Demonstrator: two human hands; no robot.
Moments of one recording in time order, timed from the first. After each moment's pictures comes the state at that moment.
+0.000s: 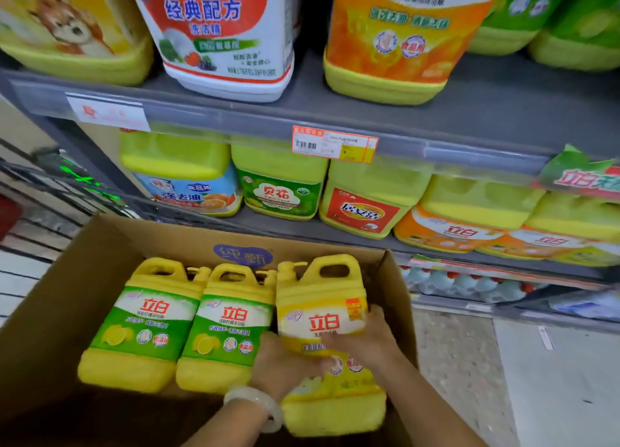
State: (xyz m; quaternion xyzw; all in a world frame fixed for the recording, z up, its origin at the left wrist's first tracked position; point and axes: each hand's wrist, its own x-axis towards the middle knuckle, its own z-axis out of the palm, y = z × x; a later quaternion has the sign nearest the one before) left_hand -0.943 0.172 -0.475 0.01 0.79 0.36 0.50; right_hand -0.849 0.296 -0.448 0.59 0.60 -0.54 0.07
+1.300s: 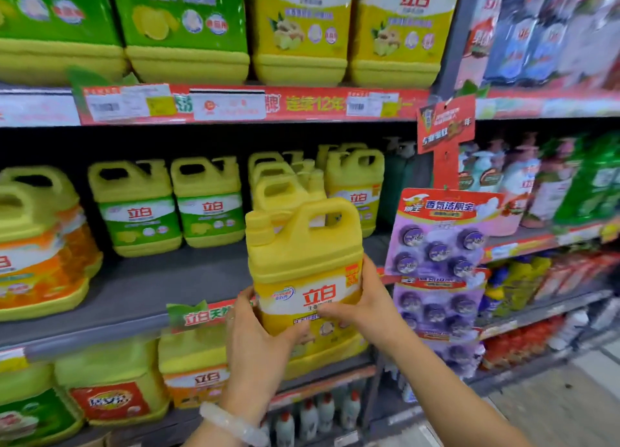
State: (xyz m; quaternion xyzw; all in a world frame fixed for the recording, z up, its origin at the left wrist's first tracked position) left_hand -0.622 0.465 -0.199 0.38 0.70 0.58 0.18; right_hand -0.481 0.561 -0.184 0.33 0.69 -0.50 -0.41
